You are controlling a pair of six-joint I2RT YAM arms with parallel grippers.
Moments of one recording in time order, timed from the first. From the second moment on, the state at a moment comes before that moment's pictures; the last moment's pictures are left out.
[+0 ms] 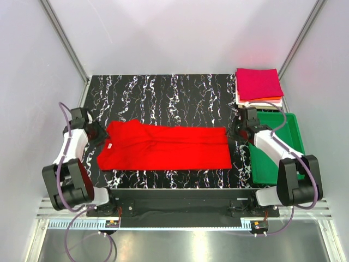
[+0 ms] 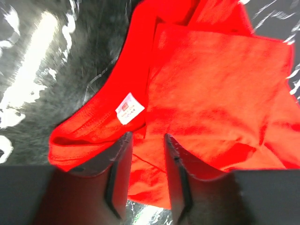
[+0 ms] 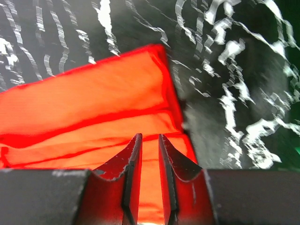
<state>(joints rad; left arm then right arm) 0.29 1.37 0.88 -0.59 0.17 -0.41 0.16 1.38 0.79 -0.29 -0.07 0.57</state>
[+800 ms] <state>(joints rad) 0.19 1.60 1.03 -0.45 0.31 -0.50 0.30 1.80 1.08 -0.29 -0.12 0.59</state>
